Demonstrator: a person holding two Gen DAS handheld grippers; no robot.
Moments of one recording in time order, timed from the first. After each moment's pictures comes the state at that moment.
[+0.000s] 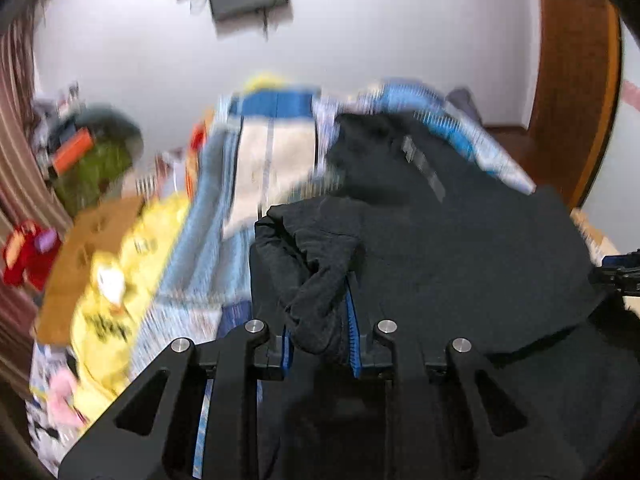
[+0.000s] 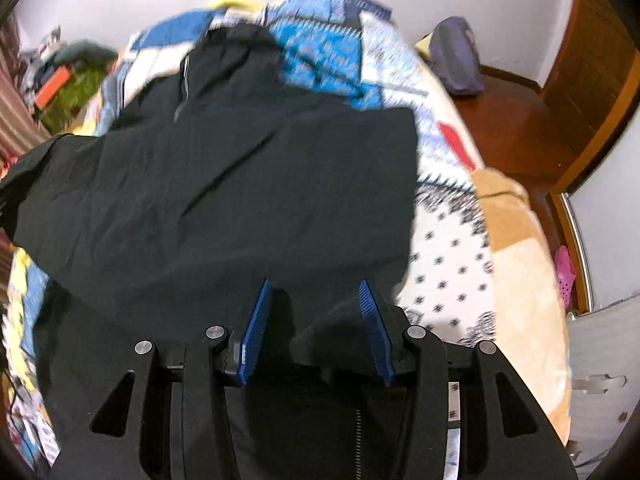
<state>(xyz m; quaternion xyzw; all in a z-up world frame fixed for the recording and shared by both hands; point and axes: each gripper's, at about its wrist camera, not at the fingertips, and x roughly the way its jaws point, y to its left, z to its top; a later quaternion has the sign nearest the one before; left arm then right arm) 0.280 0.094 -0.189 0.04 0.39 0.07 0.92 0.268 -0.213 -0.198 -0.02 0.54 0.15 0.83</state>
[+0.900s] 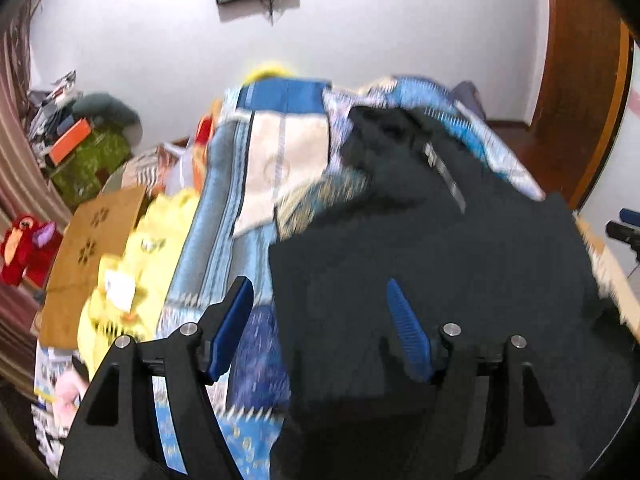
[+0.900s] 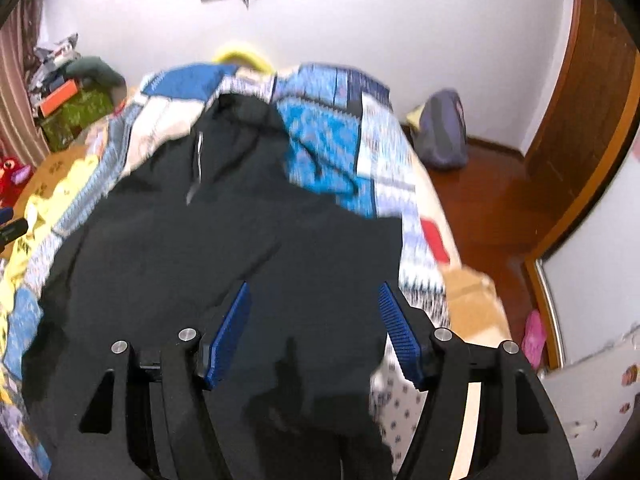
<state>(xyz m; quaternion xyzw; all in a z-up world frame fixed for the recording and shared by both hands) 0.305 0.118 -0.150 0.04 0.40 0.06 0.92 0.277 -0.199 -0.120 -0.06 0.42 0.13 0.90</state>
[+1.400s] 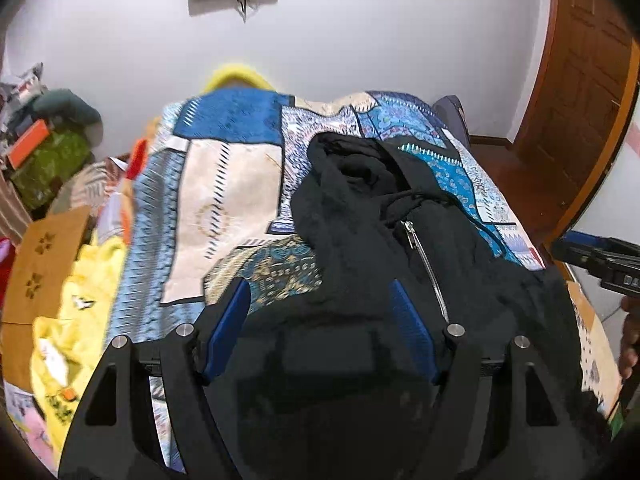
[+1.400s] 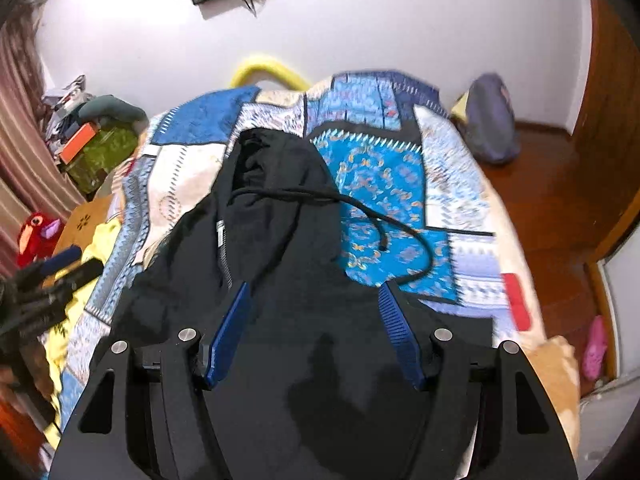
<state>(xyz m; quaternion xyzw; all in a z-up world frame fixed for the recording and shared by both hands) 0.451 0.103 -0.169 -0.01 0.41 0.02 0.91 0.404 -0.153 -0.135 0.04 0.45 0.20 0.87</state>
